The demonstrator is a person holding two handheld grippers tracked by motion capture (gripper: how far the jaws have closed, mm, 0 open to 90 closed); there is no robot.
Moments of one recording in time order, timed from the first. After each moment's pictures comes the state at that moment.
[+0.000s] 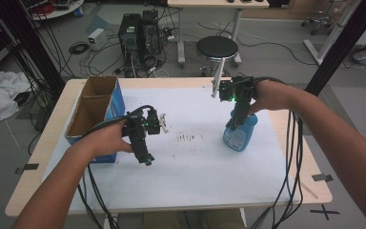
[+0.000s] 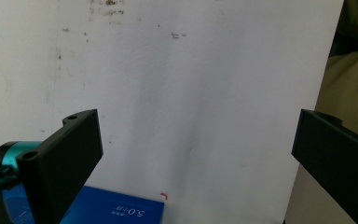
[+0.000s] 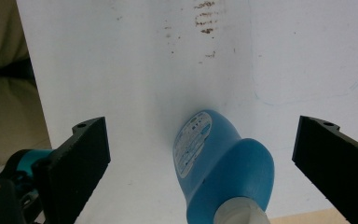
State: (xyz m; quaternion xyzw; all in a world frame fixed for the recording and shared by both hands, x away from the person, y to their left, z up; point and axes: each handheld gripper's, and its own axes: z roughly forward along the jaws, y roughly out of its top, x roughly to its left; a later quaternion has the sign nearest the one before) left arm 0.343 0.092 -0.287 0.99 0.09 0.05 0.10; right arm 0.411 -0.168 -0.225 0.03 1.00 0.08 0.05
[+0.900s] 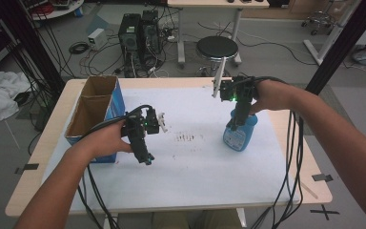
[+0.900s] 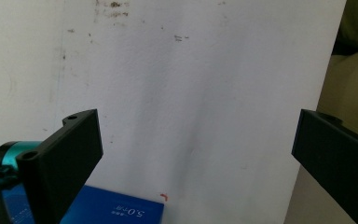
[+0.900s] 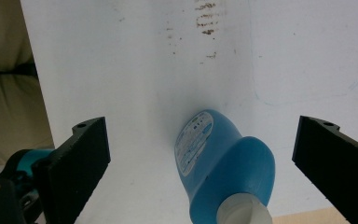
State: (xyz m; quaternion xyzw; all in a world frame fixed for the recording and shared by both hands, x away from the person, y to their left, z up) left arm 0.342 0.095 -0.286 0.99 0.11 0.06 0.11; right arm 0.408 -0.168 -0.222 0.03 0.99 0.08 0.06
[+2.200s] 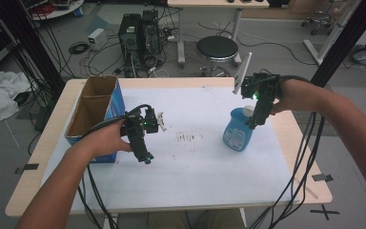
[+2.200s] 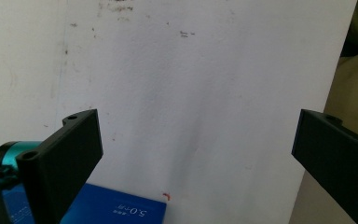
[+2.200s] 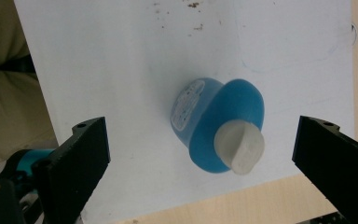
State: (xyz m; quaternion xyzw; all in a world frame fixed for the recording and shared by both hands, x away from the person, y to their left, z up) left arm 0.348 0.096 -0.291 0.99 0.11 0.06 0.11; right arm 0.394 -0.216 -0.204 0.07 0.99 0.08 0.09
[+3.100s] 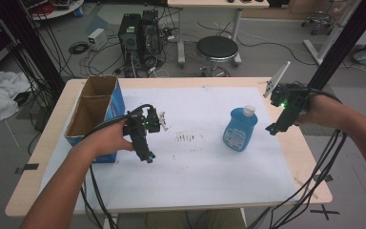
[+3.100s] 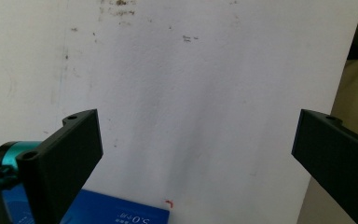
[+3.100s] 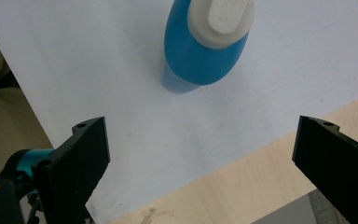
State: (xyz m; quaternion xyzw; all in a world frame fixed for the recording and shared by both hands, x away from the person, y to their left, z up) left arm 0.353 0.093 -0.296 0.99 0.11 0.06 0.11; right arm 0.392 -0.294 -0.234 0.19 0.97 0.12 0.08
